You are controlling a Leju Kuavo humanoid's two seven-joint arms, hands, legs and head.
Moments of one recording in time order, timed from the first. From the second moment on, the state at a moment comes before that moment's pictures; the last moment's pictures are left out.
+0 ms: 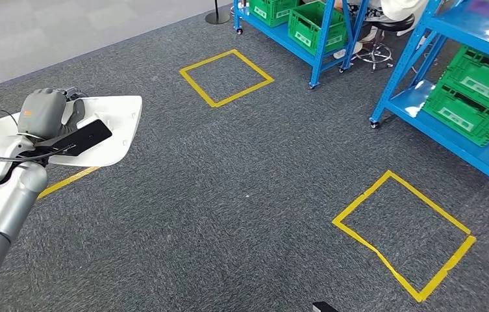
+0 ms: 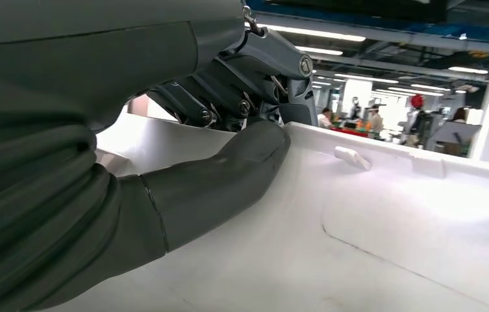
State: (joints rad) left arm -1.06 0.13 -0.48 -0.46 -0.72 0.20 -0.43; right arm -0.05 0.10 -0.67 -0.18 0.70 0.13 0.36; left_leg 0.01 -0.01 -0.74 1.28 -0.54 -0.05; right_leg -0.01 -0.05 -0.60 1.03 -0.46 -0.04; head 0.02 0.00
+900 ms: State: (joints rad) left arm -1.08 0.22 -0.48 -0.43 -0.69 0.19 -0.48; right arm -0.05 0.12 -0.66 -0.18 0.77 0.13 0.36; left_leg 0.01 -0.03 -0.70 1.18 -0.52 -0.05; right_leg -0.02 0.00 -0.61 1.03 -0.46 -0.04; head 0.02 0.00
